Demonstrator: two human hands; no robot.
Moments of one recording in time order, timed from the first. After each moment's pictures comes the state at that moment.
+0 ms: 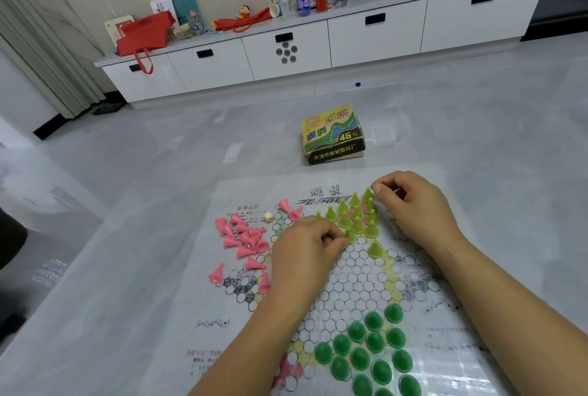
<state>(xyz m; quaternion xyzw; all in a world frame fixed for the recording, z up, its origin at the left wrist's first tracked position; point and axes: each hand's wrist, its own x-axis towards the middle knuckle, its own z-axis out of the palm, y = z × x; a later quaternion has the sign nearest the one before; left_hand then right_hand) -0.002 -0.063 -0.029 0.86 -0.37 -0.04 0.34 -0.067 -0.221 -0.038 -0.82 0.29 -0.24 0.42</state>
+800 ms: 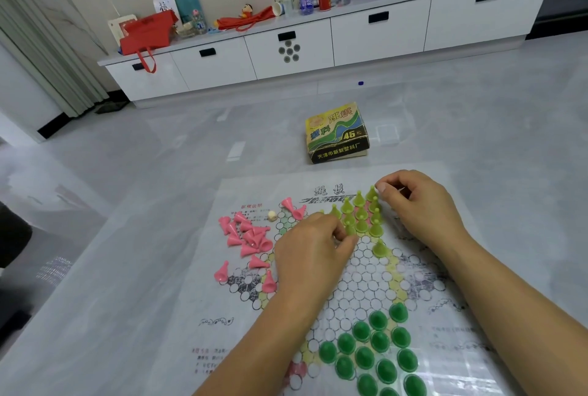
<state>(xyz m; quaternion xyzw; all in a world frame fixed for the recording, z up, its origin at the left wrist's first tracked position) -0.008 -0.065 -0.032 0.86 -0.39 0.09 0.31 -0.067 -0.221 -0.038 -0.82 0.29 -0.24 0.42</state>
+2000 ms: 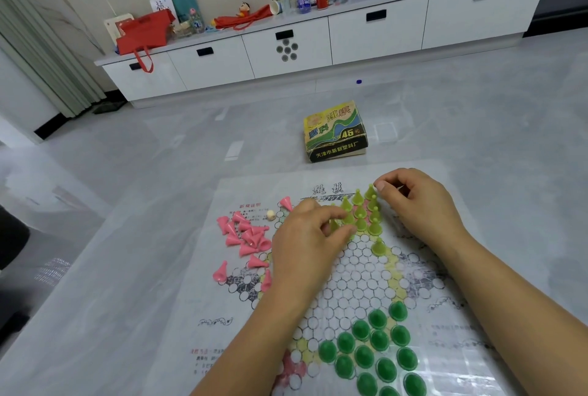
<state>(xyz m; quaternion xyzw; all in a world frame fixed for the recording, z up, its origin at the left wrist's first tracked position) -0.002 -0.064 -0.019 0.84 -0.38 0.02 0.40 -0.066 -0.222 -0.039 -0.83 0.29 -0.24 0.42</state>
